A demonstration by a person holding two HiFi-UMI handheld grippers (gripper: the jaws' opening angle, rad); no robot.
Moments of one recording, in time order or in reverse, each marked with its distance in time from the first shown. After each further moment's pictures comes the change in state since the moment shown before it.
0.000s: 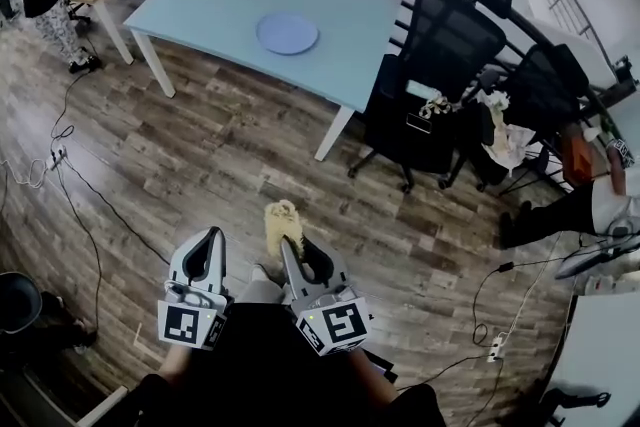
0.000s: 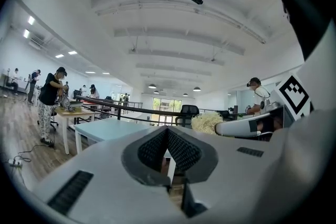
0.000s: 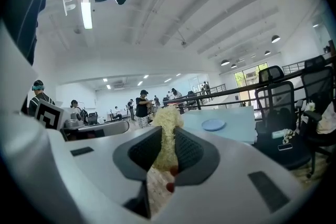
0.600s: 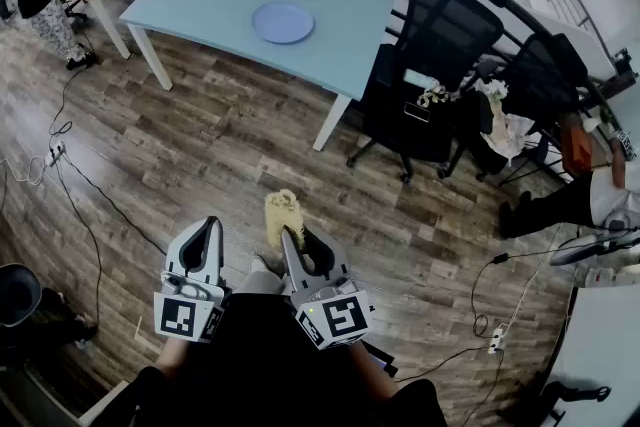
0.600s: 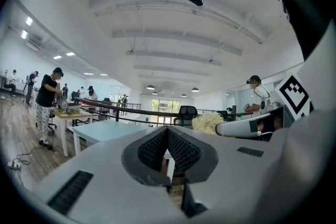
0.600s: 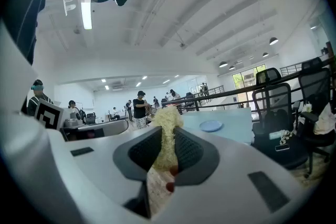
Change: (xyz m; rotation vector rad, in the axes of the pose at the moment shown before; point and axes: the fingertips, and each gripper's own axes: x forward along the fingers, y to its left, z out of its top) left arm -0.003 -0.014 0.007 0.006 -0.024 -0.029; right arm -0.014 -0.004 0.006 -0.007 -0.011 -0.016
